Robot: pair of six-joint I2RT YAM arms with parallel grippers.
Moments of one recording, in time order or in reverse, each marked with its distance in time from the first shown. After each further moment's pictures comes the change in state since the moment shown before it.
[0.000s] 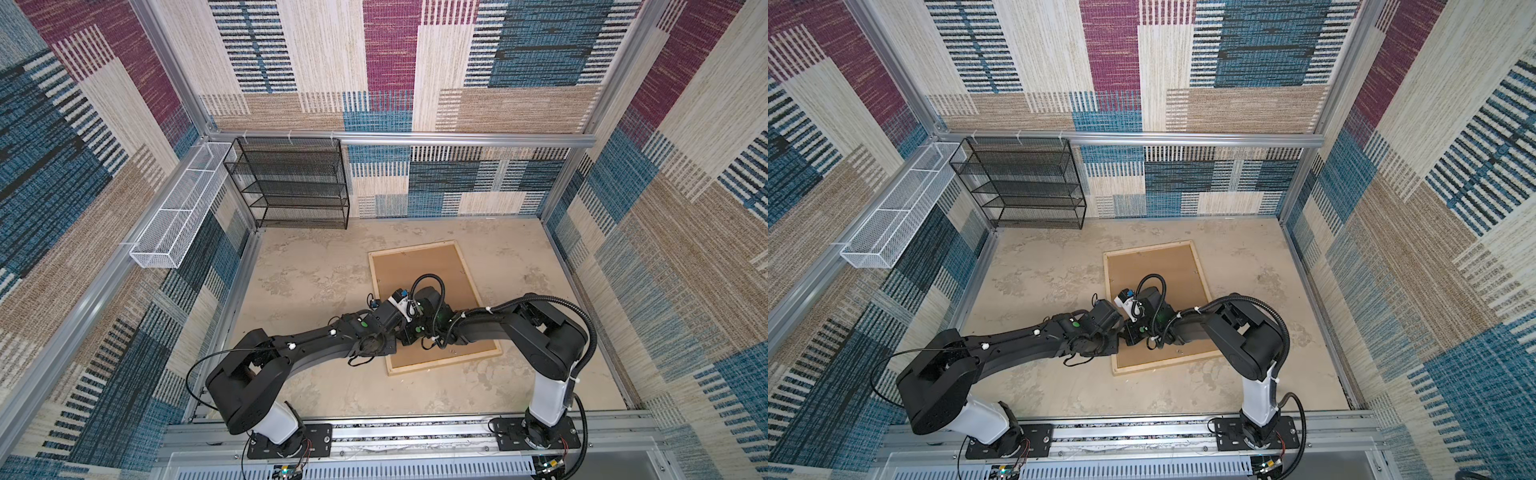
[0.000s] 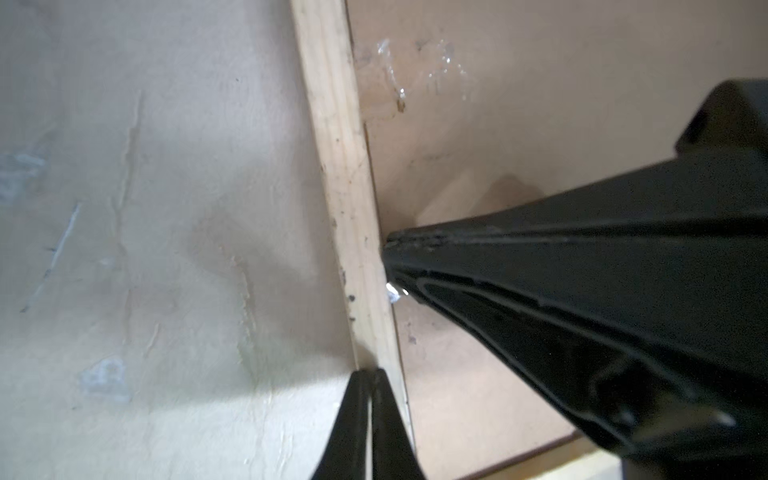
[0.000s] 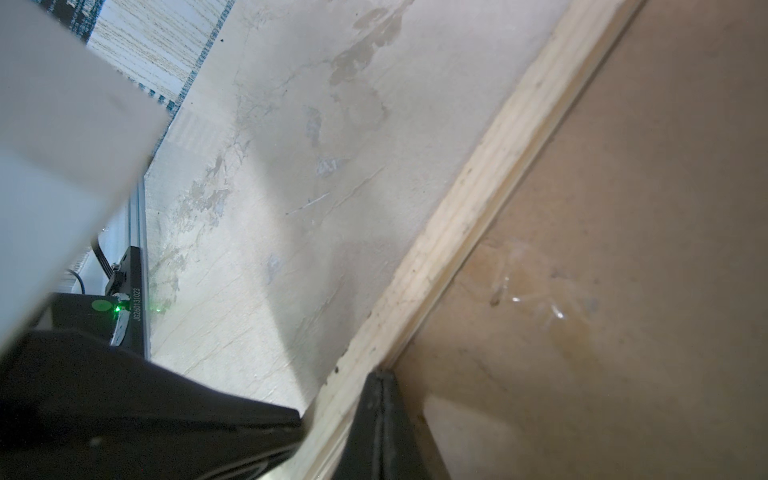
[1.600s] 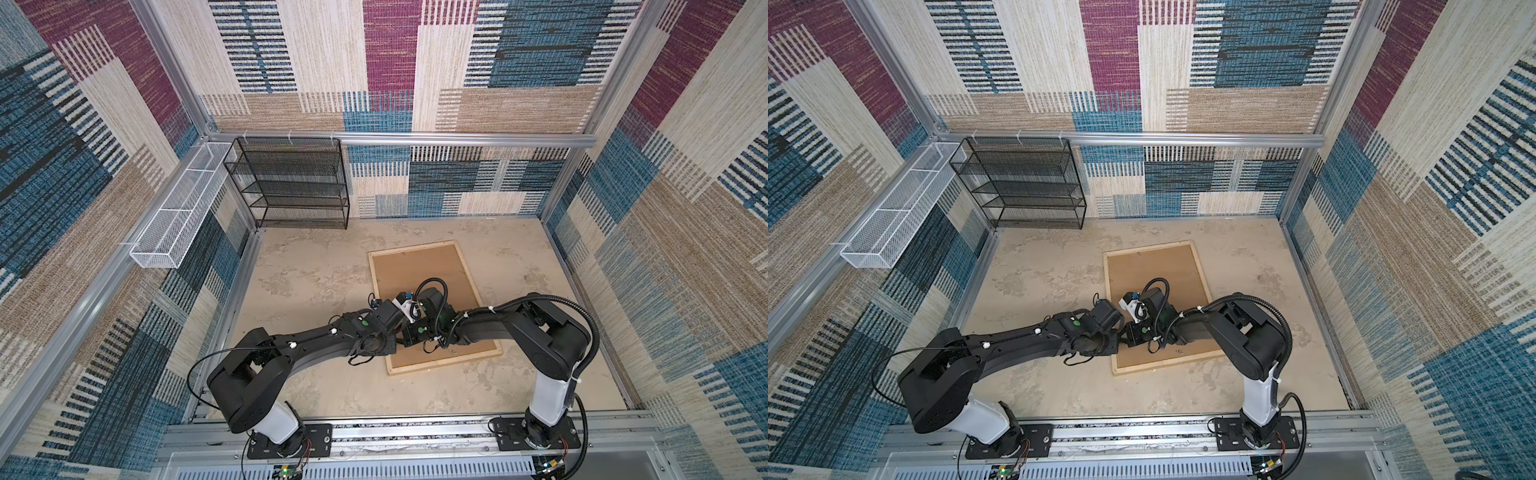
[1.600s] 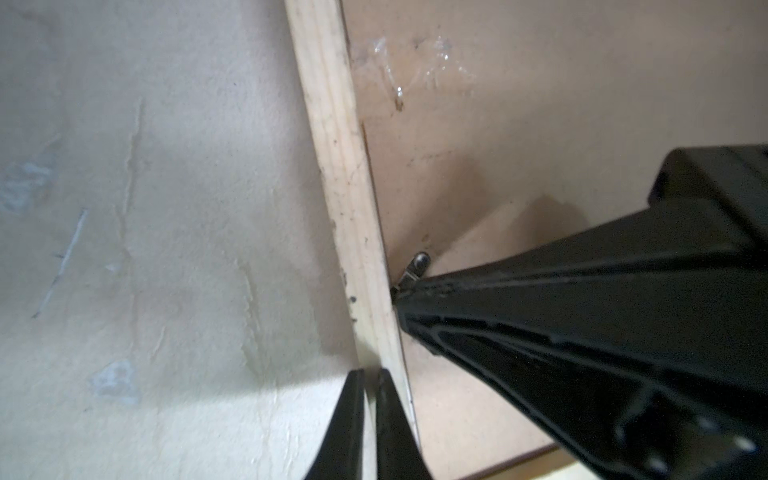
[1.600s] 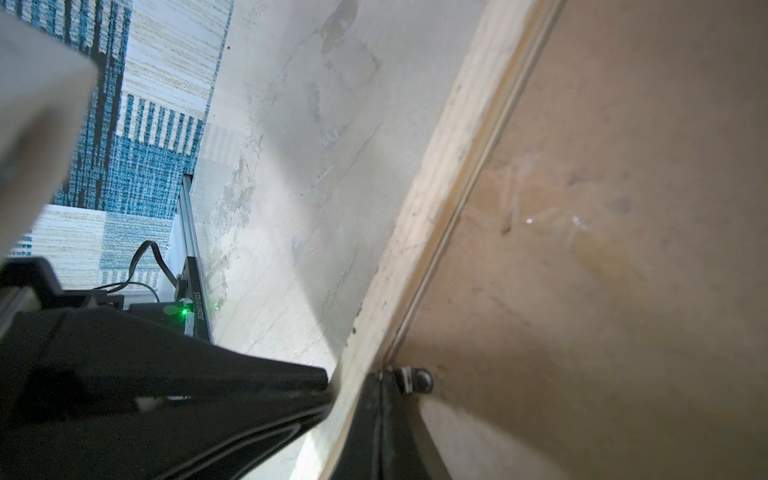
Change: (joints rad) left arm 0.002 0.003 0.014 -0.020 -0.003 0.026; right arm -0.030 -0.024 -0.038 -0.021 -0.053 0.182
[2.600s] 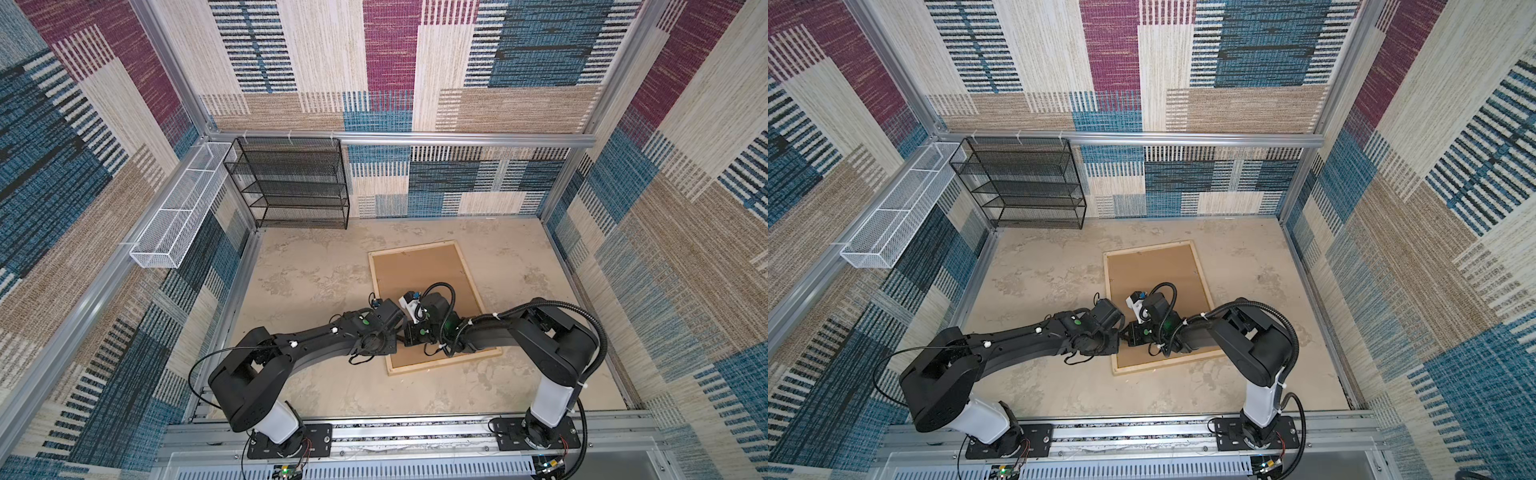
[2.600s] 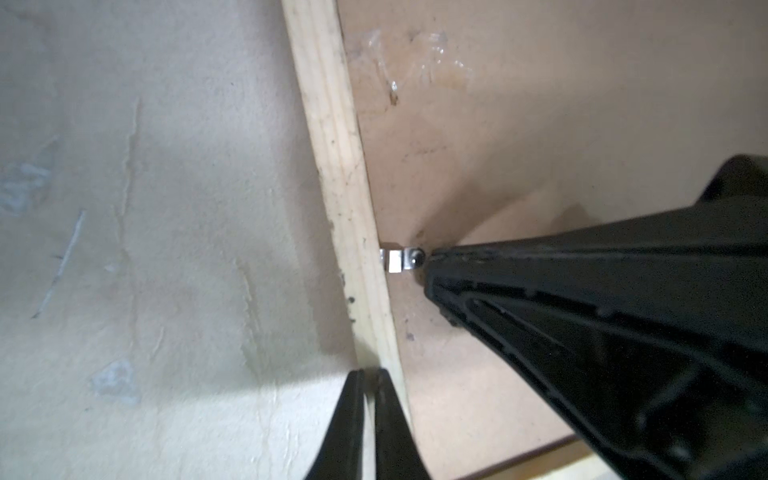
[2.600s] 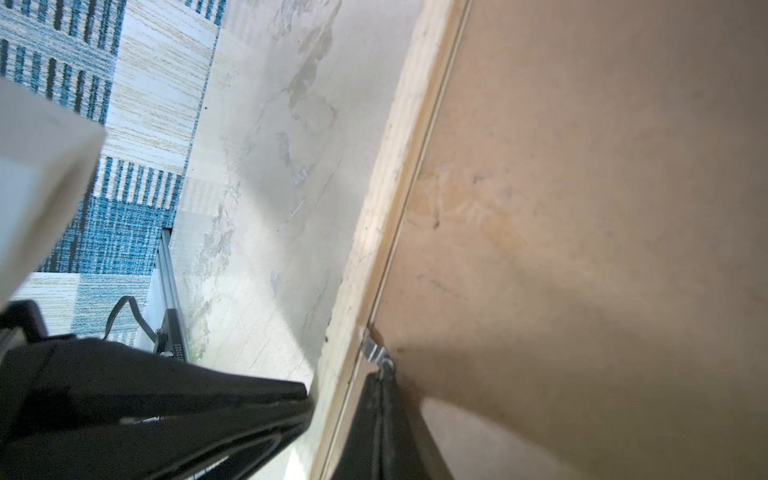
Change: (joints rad) left arm 0.000 0.007 0.009 -0.011 0.001 0.003; right arm 0.026 -0.065 -0.079 0.089 0.157 0.100
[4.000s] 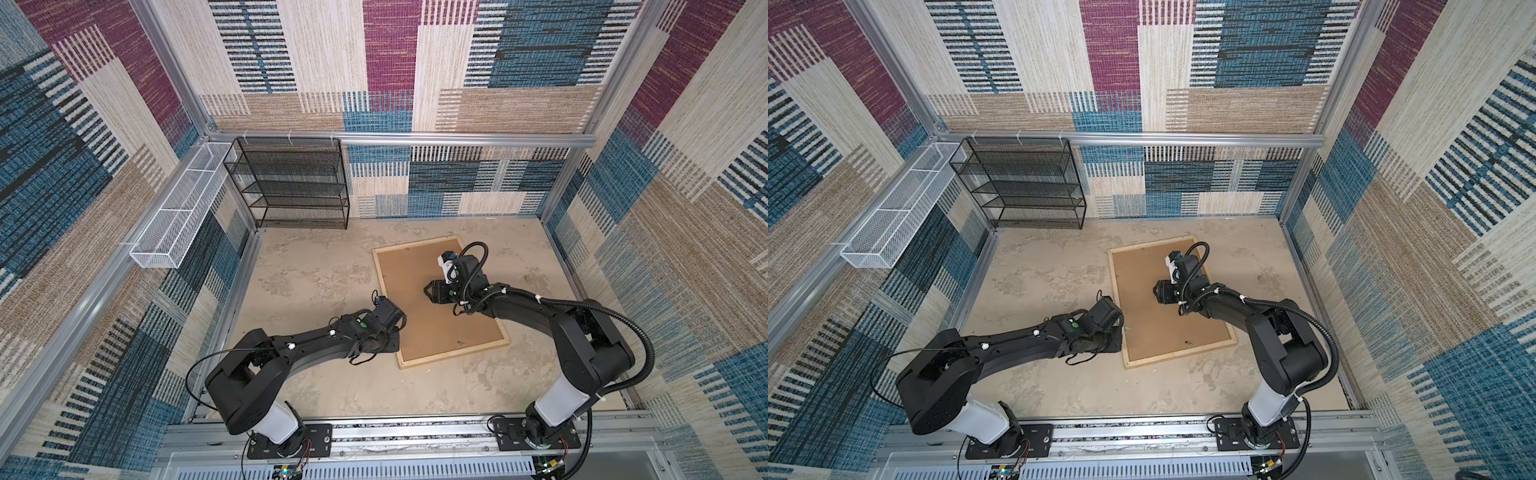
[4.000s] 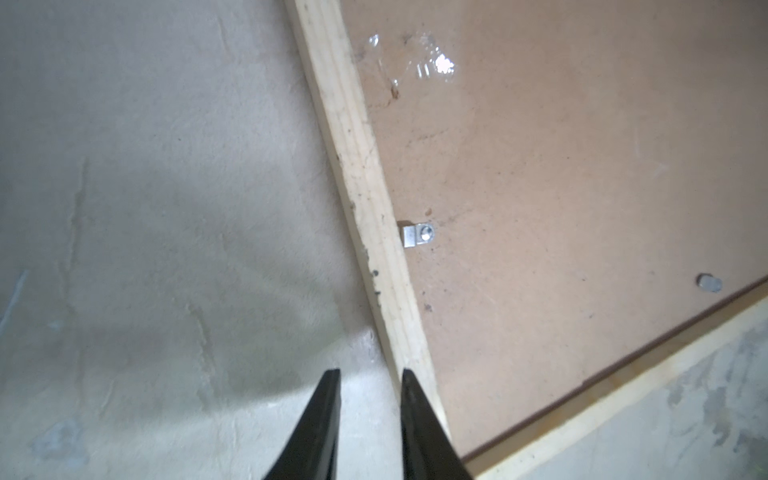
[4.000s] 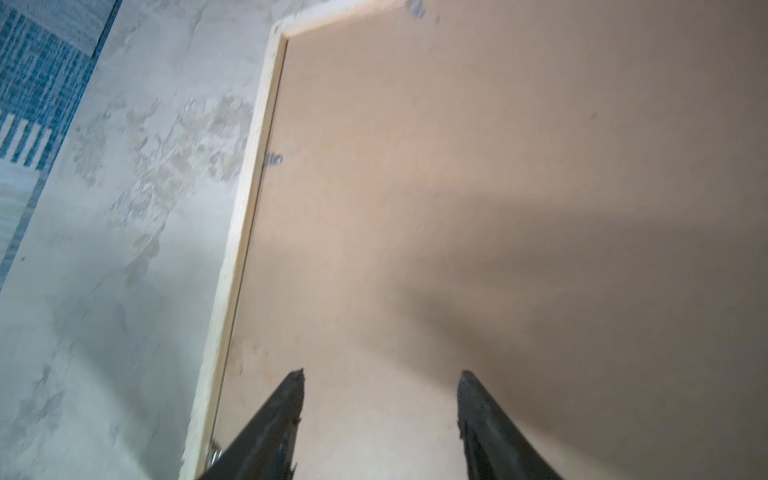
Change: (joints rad) left arm 0.003 -0.055 -0.035 0.138 0.008 0.037; right arm -0.335 -0.100 0.257 -0.393 0.240 -0.275
